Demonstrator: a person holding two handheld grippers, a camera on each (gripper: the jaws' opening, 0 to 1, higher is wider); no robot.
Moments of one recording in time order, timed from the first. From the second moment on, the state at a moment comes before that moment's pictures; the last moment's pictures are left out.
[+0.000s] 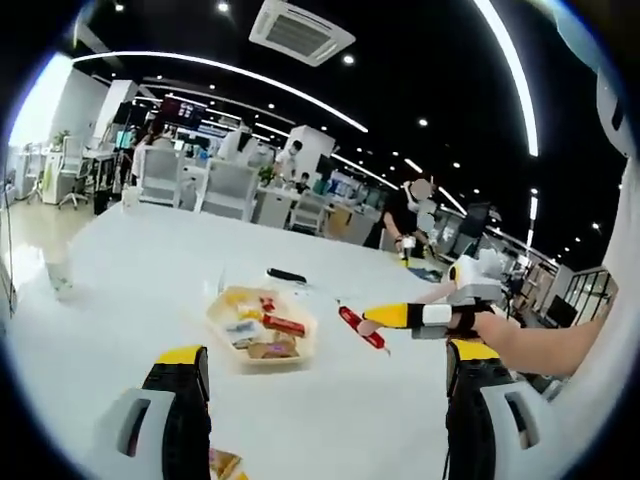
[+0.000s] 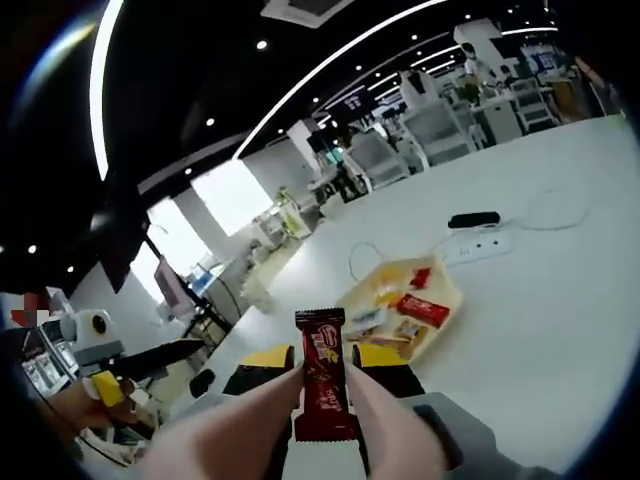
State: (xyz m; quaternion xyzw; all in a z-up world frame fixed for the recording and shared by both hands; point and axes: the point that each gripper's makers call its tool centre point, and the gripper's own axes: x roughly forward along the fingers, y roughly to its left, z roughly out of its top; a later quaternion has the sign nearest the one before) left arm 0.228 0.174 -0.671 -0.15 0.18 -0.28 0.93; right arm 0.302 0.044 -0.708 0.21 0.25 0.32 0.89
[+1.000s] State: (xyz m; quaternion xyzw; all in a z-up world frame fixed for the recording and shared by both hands) left arm 0.214 0.180 -0.657 -0.13 0.19 -0.27 0.94; right arm 0.310 0.038 -0.686 0.23 0.23 0.31 0.89
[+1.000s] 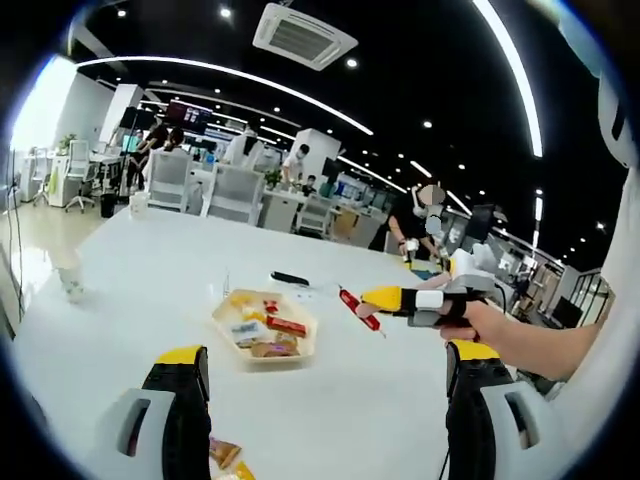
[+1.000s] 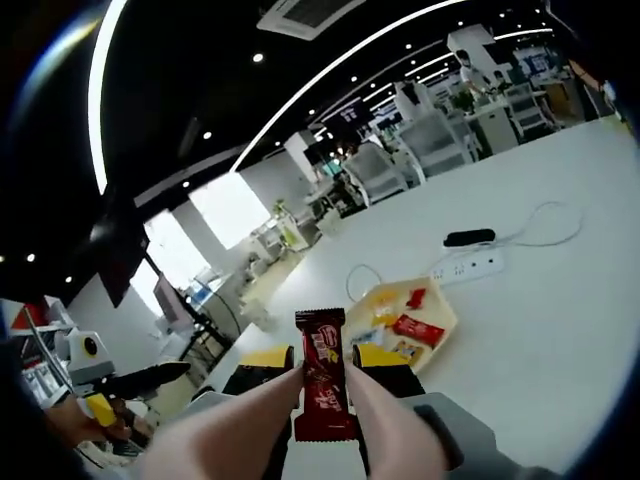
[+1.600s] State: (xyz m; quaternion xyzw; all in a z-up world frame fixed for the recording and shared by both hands) left arm 0.271 0.187 -0.660 -0.14 0.18 -0.32 0.92; right arm 0.334 0.041 -0.683 0.22 0.23 0.27 0.91
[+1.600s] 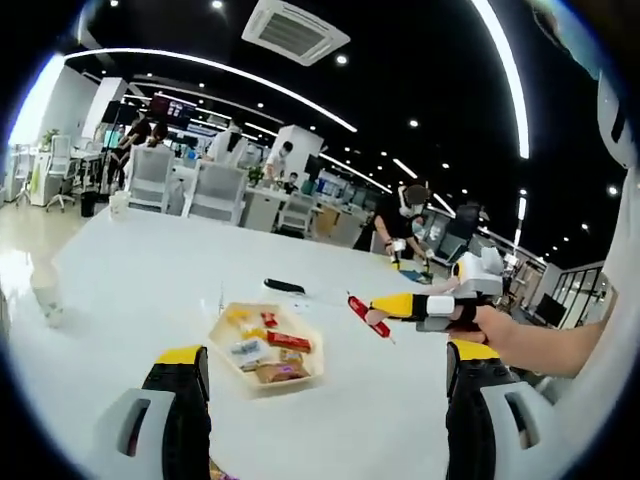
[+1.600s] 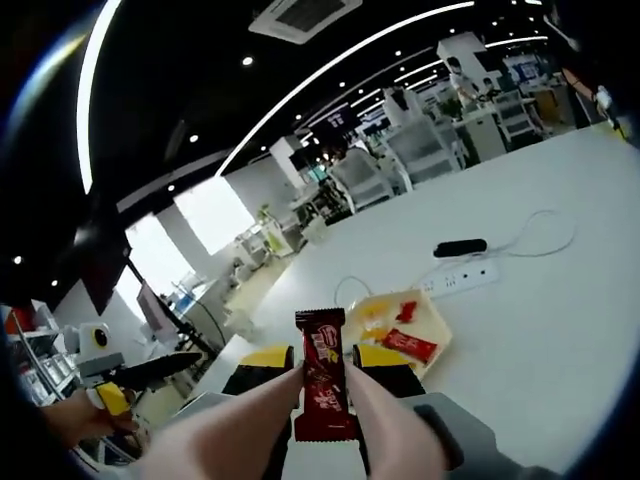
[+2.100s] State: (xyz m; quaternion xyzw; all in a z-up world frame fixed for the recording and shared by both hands) left arm 0.283 0.192 -0.672 -0.12 0.18 -0.35 0.91; right arm 0.328 0.041 -0.667 0.22 0.21 0.25 0.92
